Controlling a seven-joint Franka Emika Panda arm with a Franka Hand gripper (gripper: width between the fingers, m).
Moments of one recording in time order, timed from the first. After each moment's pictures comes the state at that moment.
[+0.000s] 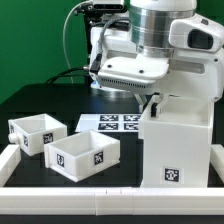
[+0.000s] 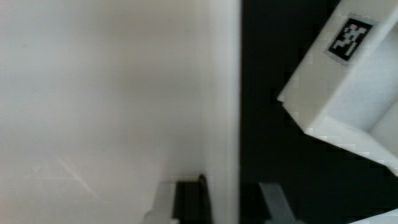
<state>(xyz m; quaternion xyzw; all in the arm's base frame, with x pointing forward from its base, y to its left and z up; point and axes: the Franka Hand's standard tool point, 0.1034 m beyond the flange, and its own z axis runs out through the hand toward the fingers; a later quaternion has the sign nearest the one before) 0.564 0.019 0.097 -0.13 -0.98 0.04 0.11</state>
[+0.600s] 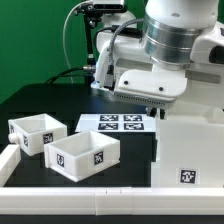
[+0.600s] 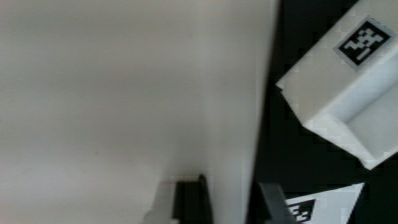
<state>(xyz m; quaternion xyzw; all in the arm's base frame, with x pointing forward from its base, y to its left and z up) 0.575 0.033 0.101 -0.09 -0.98 0.06 0.17</state>
